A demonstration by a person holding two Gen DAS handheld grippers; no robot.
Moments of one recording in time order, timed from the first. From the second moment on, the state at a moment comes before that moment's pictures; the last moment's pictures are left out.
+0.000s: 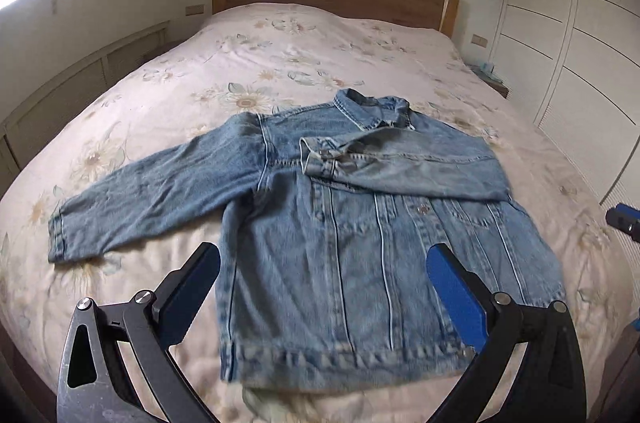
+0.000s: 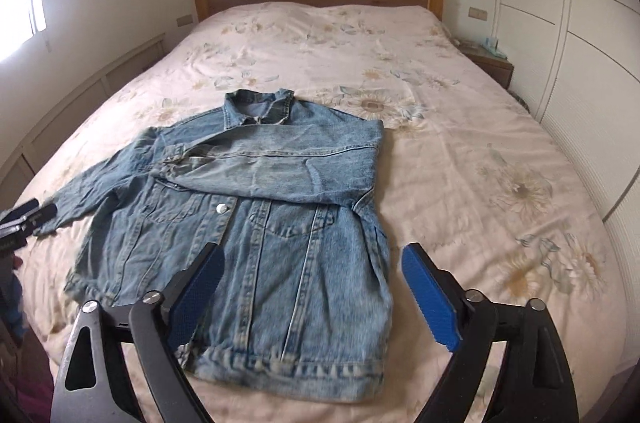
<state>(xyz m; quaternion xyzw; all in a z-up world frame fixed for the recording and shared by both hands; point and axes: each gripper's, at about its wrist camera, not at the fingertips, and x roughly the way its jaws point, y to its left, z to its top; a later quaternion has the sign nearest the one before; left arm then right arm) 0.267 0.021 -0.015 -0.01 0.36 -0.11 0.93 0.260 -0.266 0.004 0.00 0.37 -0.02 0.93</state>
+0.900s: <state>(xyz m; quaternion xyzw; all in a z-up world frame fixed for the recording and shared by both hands) 0.261 0.207 -0.074 -0.21 0.39 0.00 0.90 0.191 -0.253 -0.005 0.03 0.37 -0.06 0.93</state>
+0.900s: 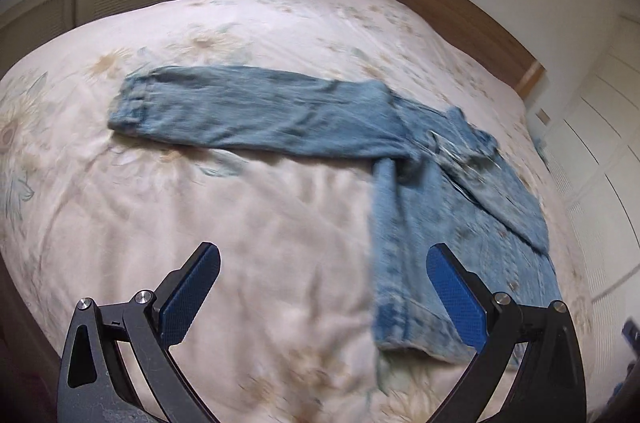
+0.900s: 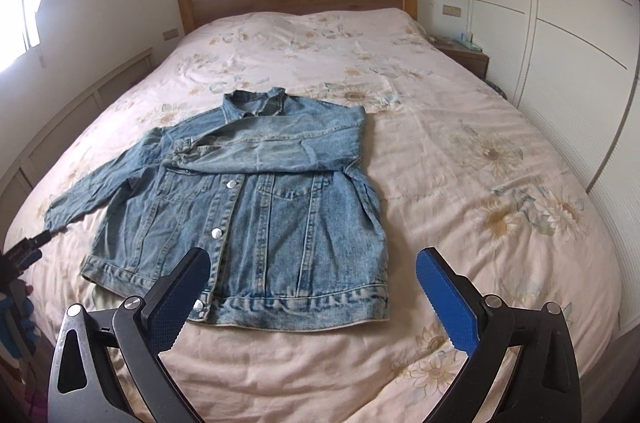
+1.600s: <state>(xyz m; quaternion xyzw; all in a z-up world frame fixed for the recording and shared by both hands) 0.332 0.388 -0.156 -0.49 0.30 0.07 0.82 0.241 -0.266 -0.059 0.02 0.43 -0.09 0.90</state>
